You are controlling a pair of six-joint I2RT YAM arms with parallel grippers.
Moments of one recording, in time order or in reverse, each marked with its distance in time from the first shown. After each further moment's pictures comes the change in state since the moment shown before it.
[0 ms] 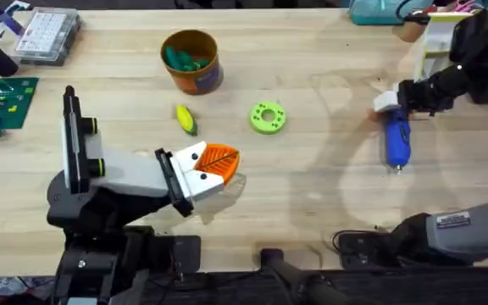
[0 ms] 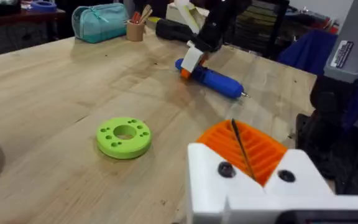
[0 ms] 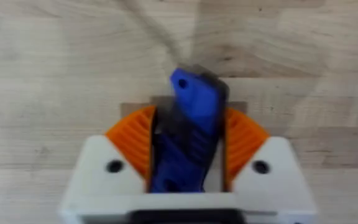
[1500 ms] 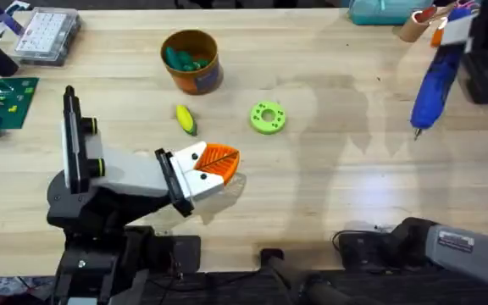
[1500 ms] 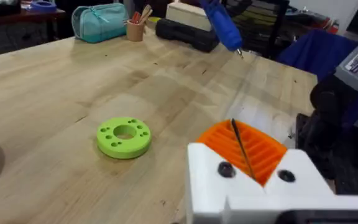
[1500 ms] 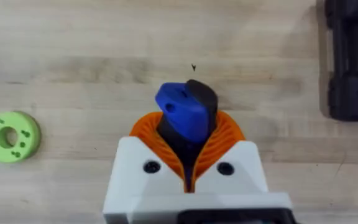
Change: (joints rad) left arm 0.000 0.000 0.000 0.000 0.000 0.000; right arm 0.004 -0.360 0.284 -0.240 -0.119 0.054
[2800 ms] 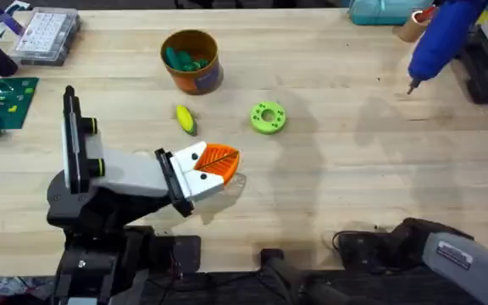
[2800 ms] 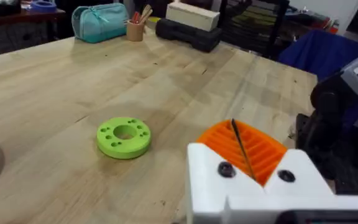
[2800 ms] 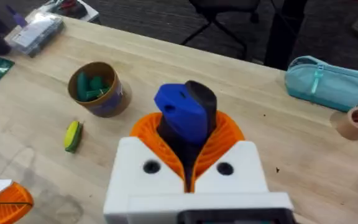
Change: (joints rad) left arm 0.000 0.000 0.000 0.000 0.000 0.000; right arm 0.034 -0.213 0.200 0.004 -0.503 0.031
